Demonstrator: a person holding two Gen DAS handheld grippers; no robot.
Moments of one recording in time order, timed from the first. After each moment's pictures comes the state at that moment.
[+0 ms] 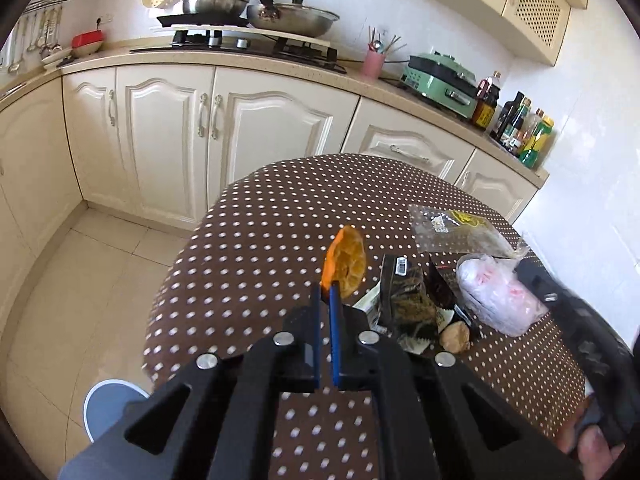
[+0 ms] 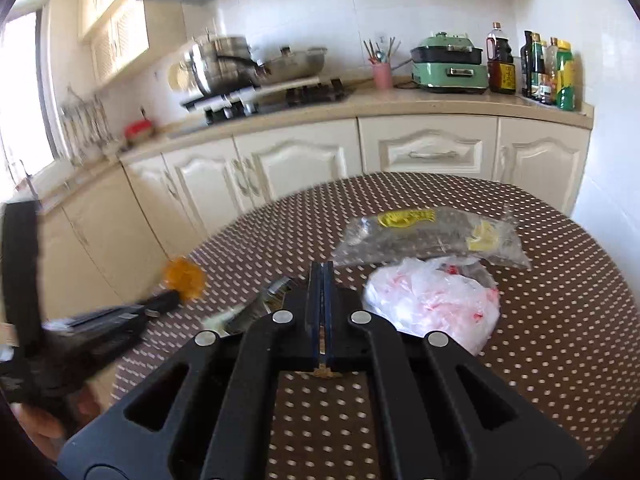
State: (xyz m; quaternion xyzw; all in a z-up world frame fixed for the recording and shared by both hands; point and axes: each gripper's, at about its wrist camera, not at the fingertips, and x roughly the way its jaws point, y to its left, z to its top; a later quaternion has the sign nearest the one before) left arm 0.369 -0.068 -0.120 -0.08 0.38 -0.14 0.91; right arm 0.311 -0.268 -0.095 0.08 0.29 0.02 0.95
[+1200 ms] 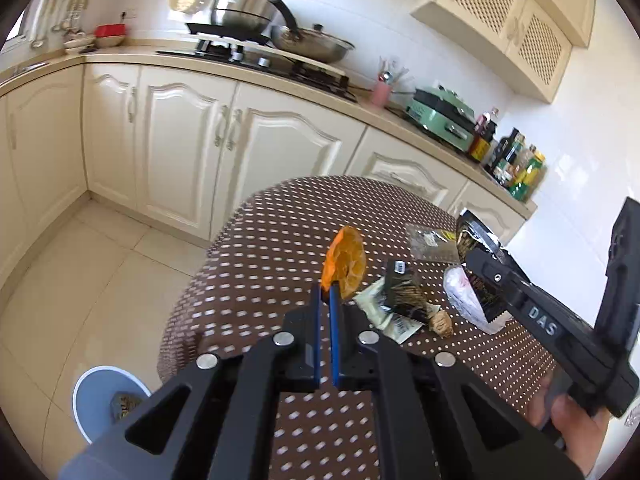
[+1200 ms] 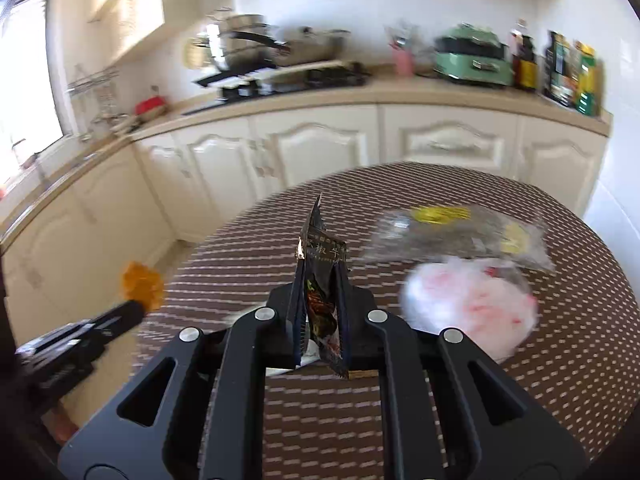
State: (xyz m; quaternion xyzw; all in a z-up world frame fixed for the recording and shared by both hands) left arm 0.326 -0.020 -0.106 -0.14 0.34 -0.14 0.92; right arm 0.315 -0.231 -0.085 0.07 0.30 0.06 0.95
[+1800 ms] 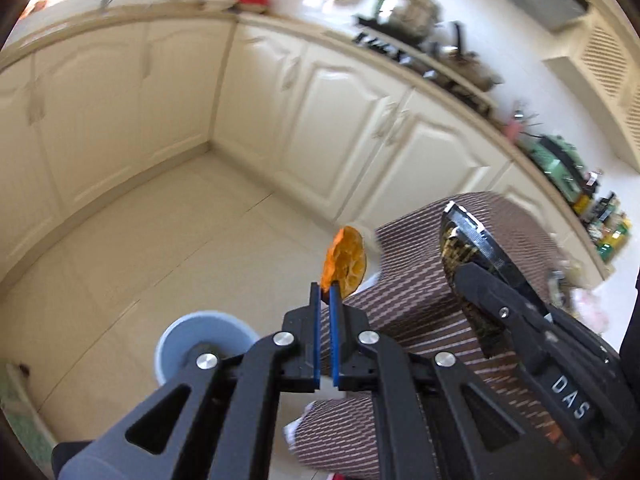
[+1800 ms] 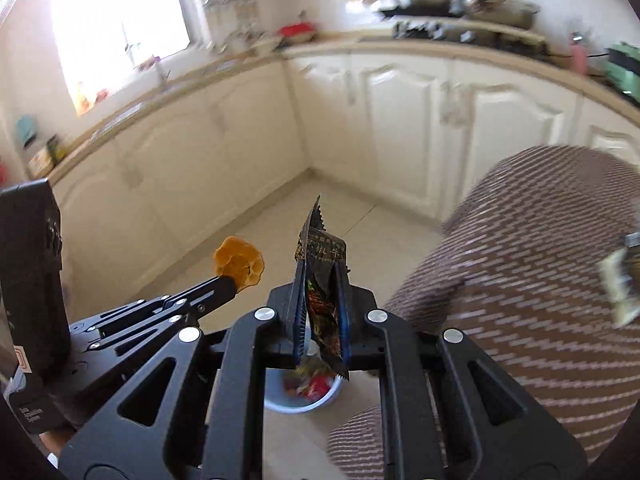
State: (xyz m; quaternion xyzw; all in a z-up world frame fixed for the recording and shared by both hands) left arm 0.262 0.177 -0.176 -0.21 0.38 0.06 0.90; right arm 0.296 0.022 -0.132 0.00 0.37 0.29 0.88
